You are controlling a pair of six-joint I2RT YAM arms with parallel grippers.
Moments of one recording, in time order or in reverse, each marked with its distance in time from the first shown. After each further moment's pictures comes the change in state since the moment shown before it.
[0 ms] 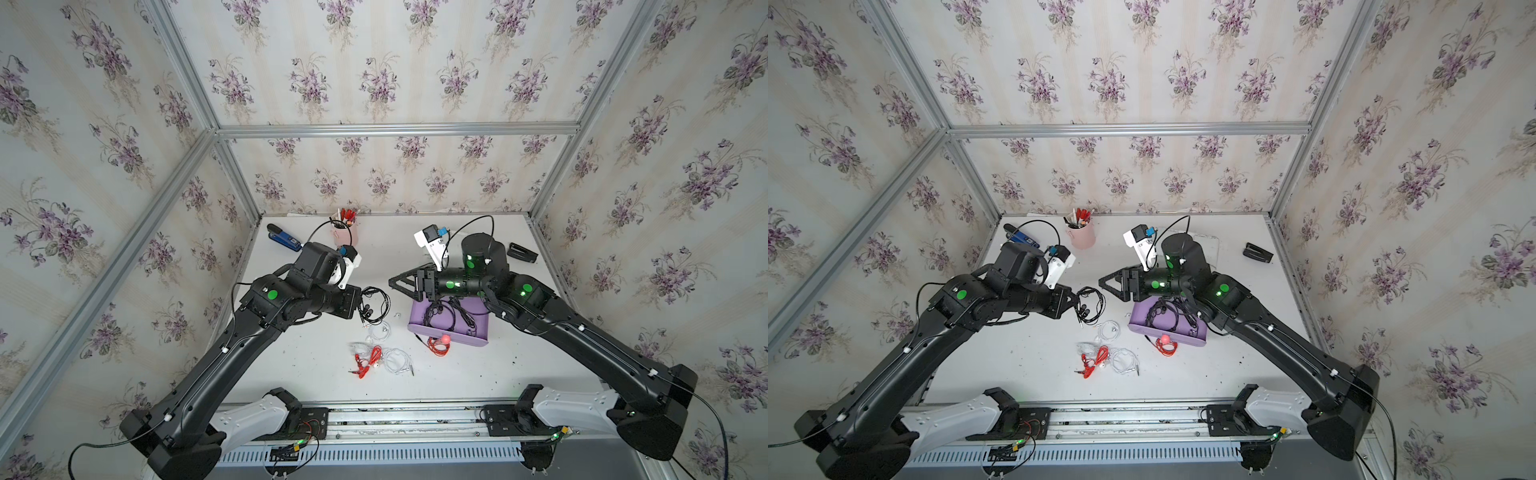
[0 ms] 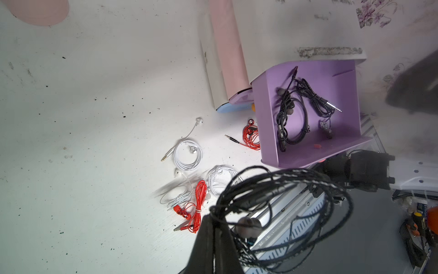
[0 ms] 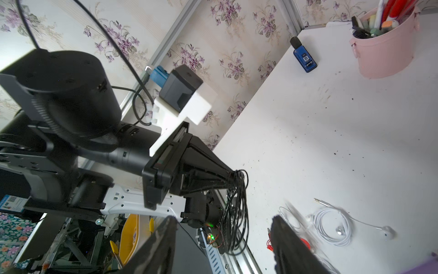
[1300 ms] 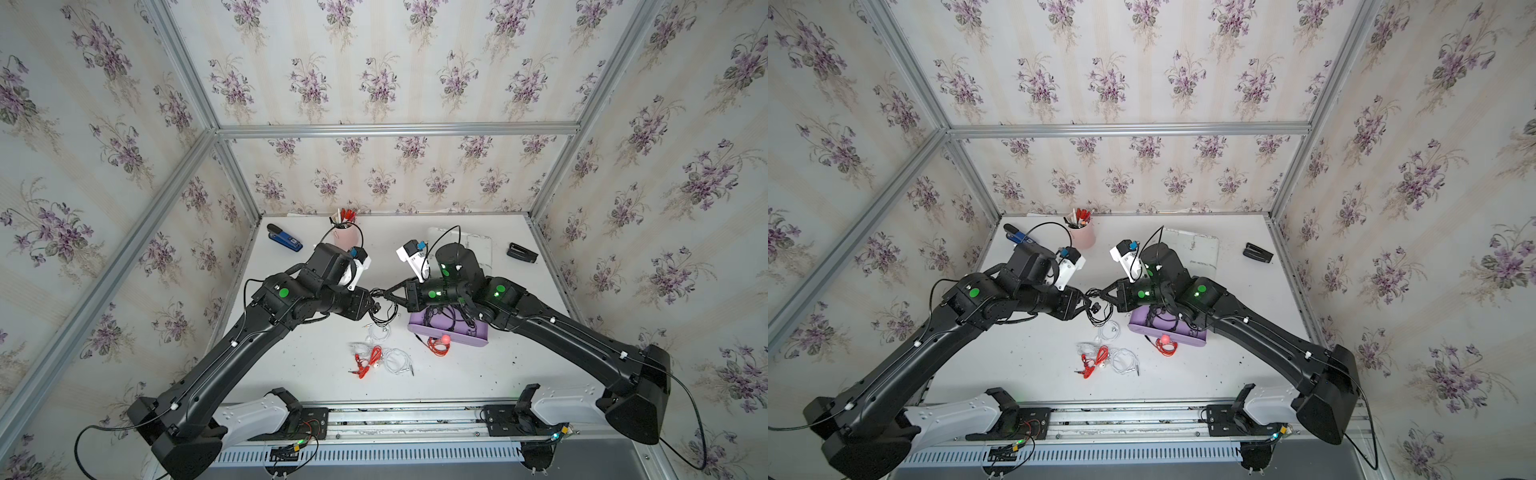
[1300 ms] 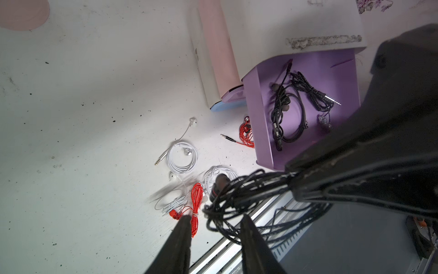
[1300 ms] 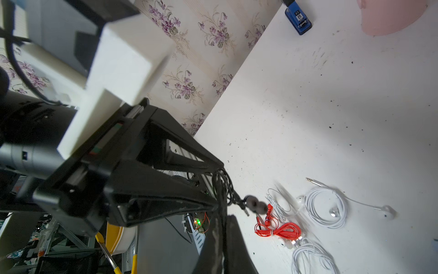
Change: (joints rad) left arm -0.050 0.027 -0.004 0.040 -0.011 -0.003; right arm 0.053 0.060 -0.054 -0.003 0.031 -0.013
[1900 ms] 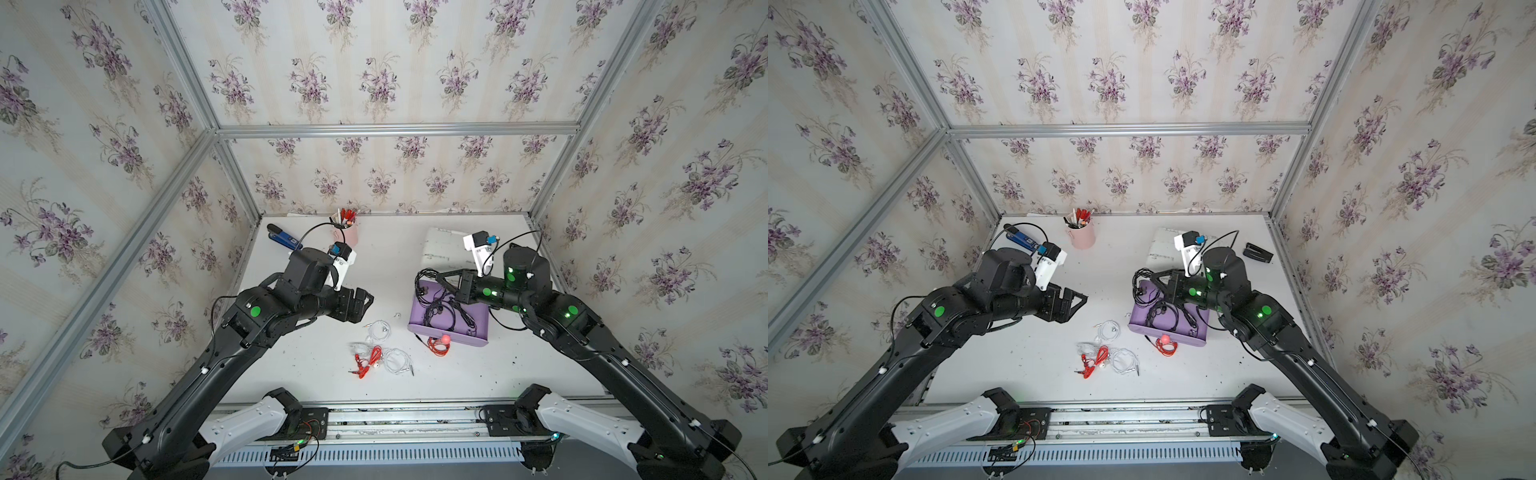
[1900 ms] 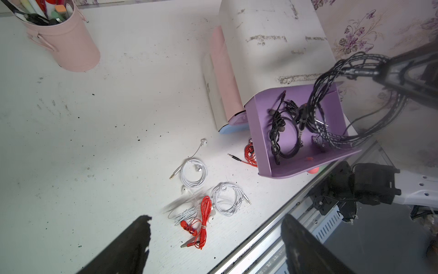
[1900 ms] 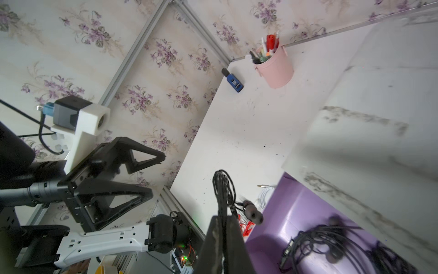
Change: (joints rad) left arm 0.003 -0.123 0.002 0.010 -0.103 -0.008; right arm -0.234 -0.354 -0.108 -0.175 0.131 0.062
